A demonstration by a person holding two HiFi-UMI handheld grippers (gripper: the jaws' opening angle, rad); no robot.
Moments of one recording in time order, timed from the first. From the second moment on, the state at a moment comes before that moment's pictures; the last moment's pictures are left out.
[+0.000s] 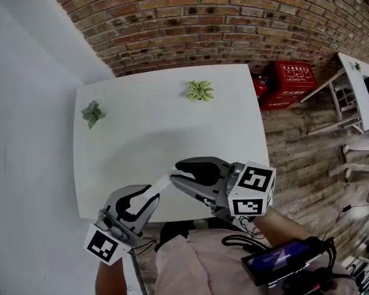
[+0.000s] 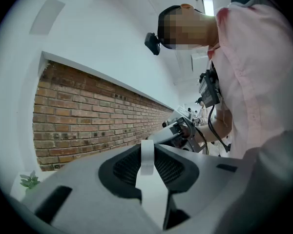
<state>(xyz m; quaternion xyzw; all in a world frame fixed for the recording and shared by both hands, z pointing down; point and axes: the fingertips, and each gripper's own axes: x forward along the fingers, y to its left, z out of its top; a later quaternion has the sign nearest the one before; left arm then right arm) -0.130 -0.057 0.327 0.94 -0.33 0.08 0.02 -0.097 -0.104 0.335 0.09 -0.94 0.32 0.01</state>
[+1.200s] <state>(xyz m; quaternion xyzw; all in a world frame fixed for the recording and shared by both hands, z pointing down) -0.120 -0.054 0.320 0.95 -0.30 0.11 -0.04 -0.093 -0.099 0.346 0.03 -0.88 0.47 0.00</state>
